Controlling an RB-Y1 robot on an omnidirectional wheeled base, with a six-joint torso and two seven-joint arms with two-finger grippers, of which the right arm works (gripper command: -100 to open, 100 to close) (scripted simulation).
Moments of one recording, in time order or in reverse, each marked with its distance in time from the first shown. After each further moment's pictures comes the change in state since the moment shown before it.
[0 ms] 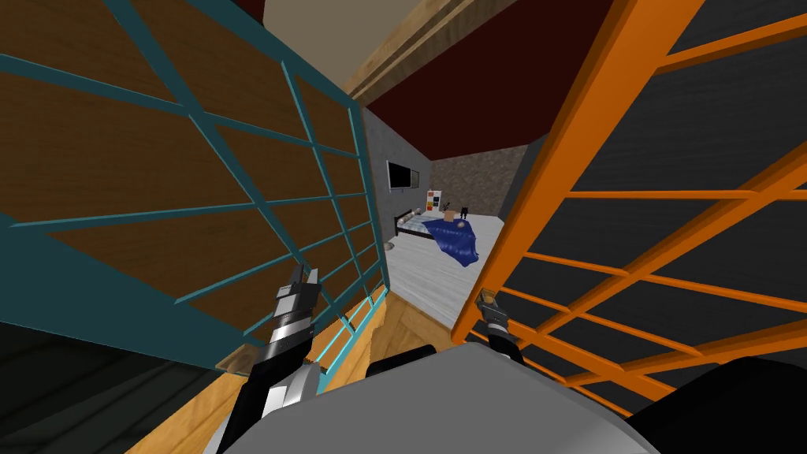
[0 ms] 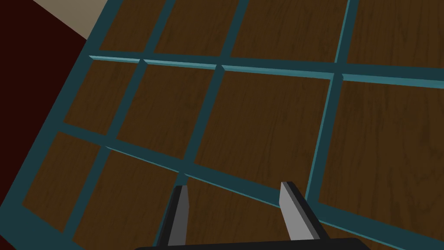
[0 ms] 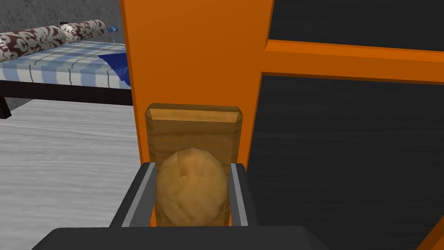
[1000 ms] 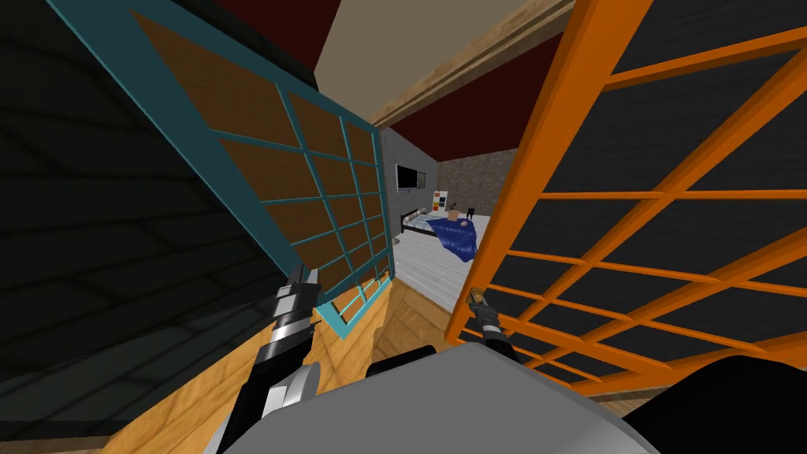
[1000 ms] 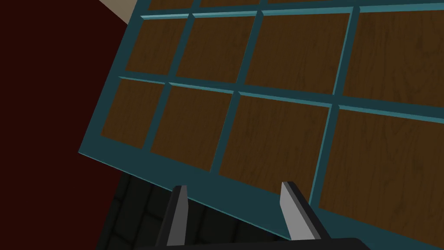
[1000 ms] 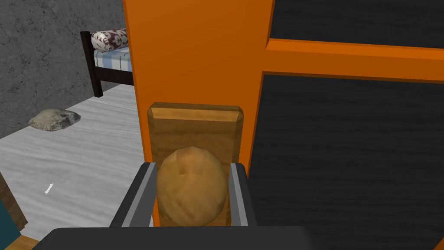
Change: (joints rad) arm 0.035 -0.038 0.131 -0.035 0.078 -0.014 -0.088
